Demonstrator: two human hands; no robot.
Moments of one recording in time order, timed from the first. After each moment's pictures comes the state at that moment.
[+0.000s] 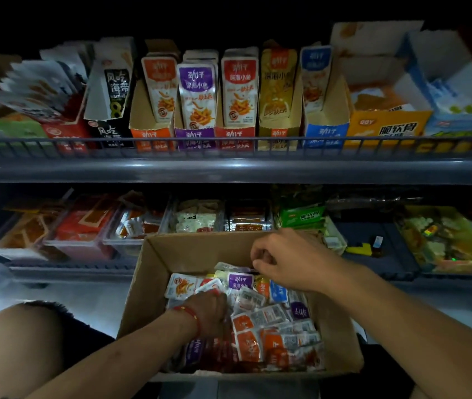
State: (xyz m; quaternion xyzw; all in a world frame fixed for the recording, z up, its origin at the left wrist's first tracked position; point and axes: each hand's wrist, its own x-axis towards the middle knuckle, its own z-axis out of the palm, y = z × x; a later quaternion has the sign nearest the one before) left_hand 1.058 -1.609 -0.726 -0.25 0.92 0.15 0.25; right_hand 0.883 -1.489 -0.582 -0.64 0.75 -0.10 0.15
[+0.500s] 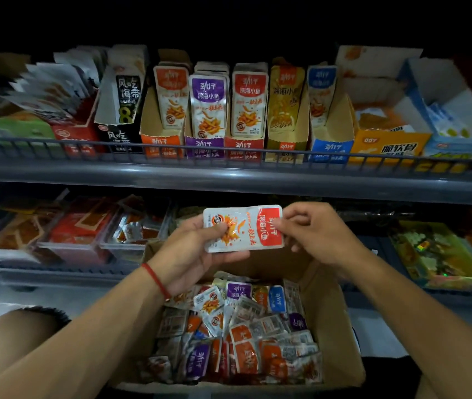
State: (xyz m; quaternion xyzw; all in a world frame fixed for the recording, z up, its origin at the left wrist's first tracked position) left_hand 1.050 -1.619 -0.556 -0.30 0.44 0.83 -0.18; right_hand 0.860 -1.489 -0.552 -0.42 0.77 -0.41 0.26
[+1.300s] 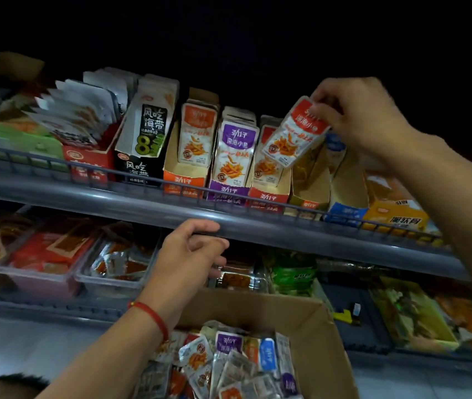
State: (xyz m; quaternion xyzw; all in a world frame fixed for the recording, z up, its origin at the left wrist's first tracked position) left_hand 1.060 -1.667 -0.532 -0.34 0.55 0.69 -0.33; right_hand 0.805 -1.620 -0.351 -0.59 0.76 -0.13 -0.26
